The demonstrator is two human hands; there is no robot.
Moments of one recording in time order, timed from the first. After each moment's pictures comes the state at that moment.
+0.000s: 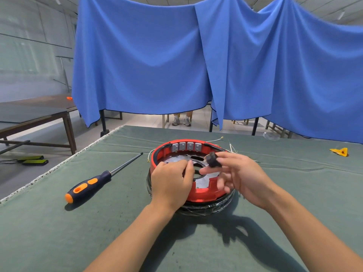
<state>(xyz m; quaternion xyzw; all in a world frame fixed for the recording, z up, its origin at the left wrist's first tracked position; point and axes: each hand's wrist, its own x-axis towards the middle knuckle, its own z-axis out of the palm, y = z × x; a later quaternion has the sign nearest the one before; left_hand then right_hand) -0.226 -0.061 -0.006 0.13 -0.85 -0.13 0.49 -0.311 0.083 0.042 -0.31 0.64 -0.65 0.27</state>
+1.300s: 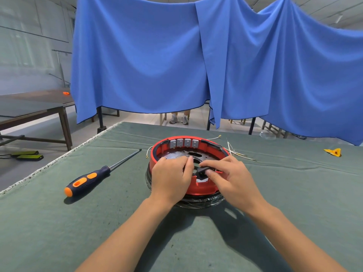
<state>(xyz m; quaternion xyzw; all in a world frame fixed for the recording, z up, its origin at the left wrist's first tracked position) -0.228 -0.066 -0.008 0.11 -0.86 -0.11 0.49 -0.298 0.081 0.011 -0.48 0.76 -0.40 -0.17</state>
